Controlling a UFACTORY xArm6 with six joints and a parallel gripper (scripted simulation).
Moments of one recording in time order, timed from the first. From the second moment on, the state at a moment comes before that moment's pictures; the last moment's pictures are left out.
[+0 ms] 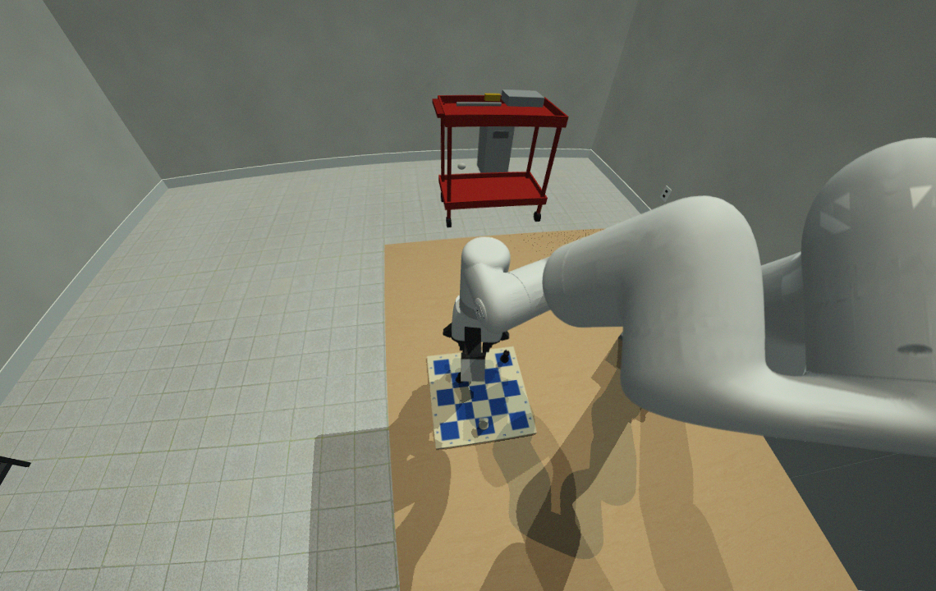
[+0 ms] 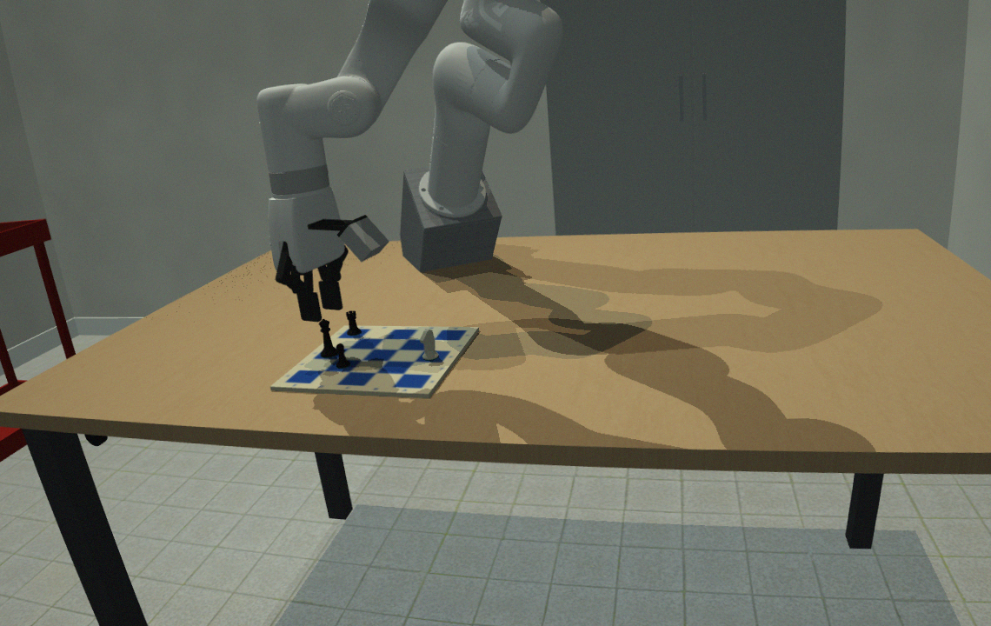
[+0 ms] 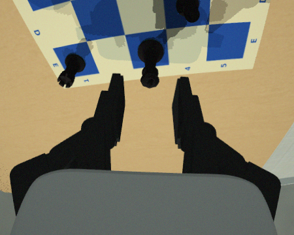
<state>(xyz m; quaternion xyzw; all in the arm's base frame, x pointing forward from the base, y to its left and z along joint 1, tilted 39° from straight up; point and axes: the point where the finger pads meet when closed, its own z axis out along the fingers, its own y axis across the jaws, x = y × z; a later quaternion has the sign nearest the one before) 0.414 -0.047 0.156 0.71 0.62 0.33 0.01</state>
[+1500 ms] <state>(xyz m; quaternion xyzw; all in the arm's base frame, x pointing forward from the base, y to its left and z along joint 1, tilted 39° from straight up) 0.417 -0.044 0.151 0.71 0.62 0.33 0.02</state>
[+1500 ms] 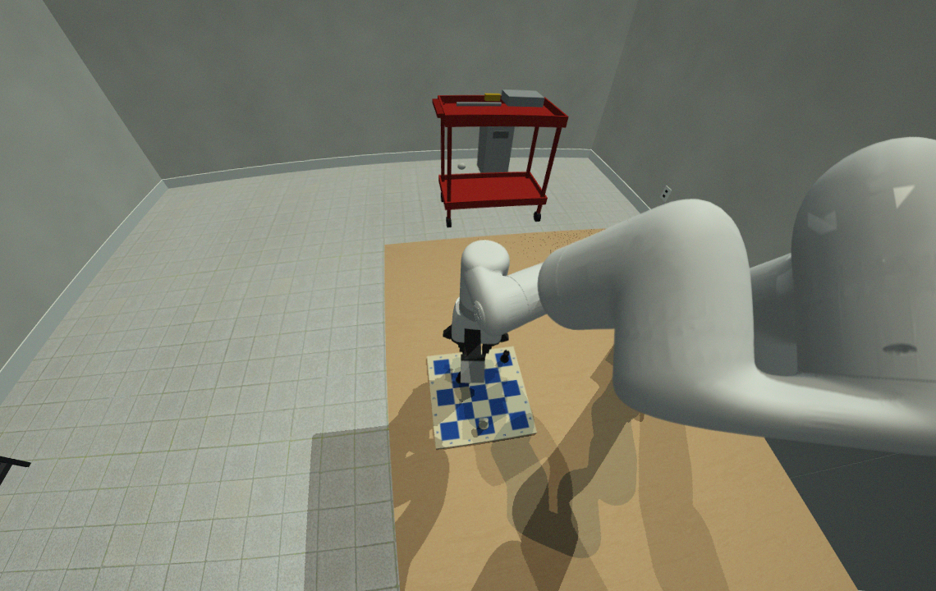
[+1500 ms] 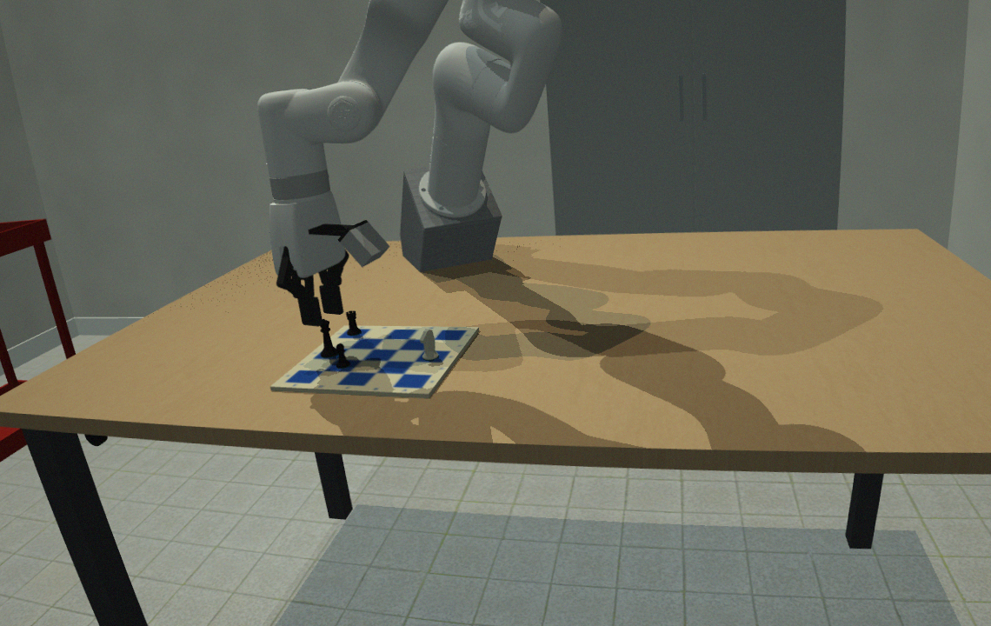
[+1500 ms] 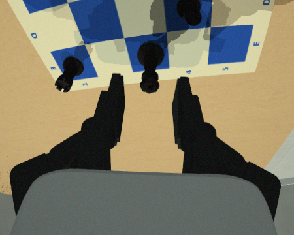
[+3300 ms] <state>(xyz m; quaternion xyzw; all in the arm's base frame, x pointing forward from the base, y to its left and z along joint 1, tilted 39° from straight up) 0.433 -0.031 0.125 0.71 0.62 0.33 0.02</state>
